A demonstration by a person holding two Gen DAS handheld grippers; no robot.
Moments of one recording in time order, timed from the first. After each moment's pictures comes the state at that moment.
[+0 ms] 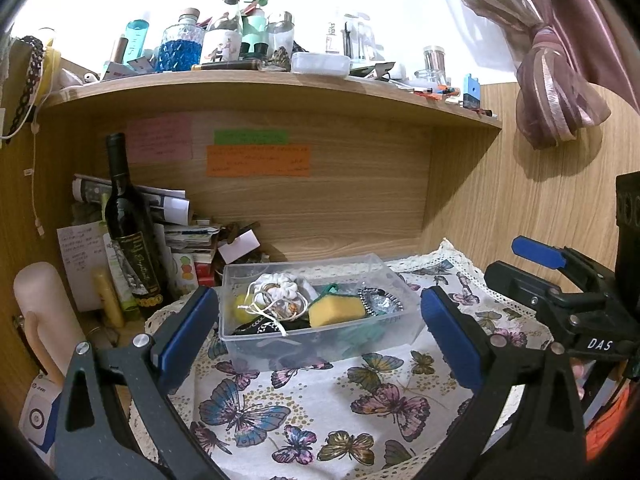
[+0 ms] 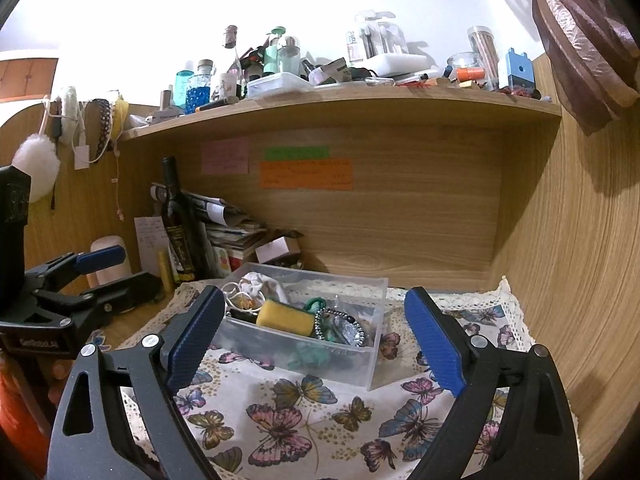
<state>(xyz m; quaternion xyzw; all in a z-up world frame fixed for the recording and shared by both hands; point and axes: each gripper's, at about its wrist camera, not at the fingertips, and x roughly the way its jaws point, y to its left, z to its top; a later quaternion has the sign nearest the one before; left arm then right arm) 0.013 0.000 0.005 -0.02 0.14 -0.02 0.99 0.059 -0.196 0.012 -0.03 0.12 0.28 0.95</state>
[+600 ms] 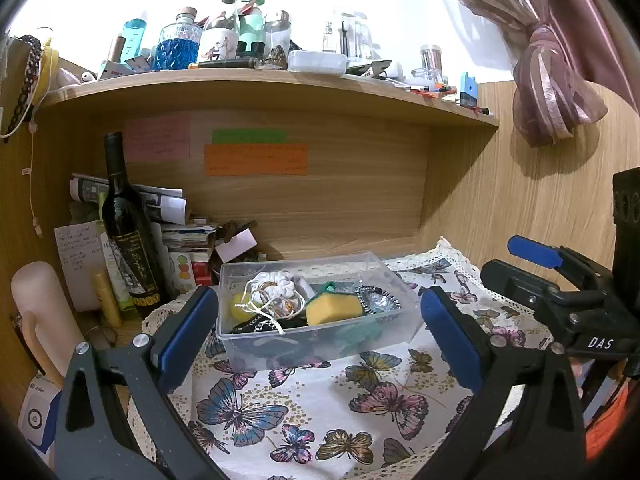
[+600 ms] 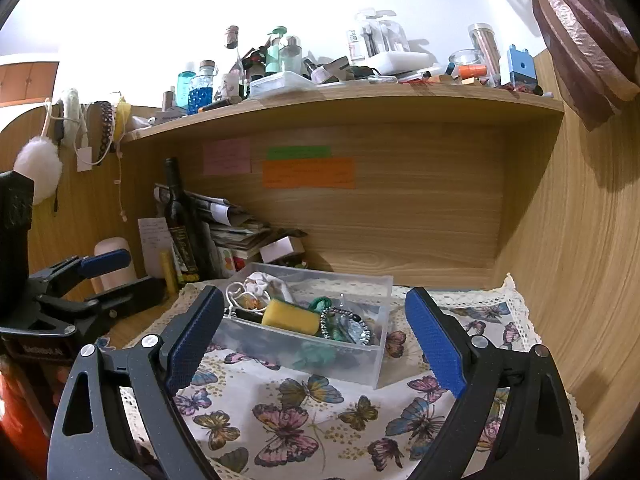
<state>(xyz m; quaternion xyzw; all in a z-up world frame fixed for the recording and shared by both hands) 0.012 -0.002 0.004 -0.02 0.14 -0.03 0.99 0.058 -0.195 0.012 -0.03 0.12 0.29 0.95</state>
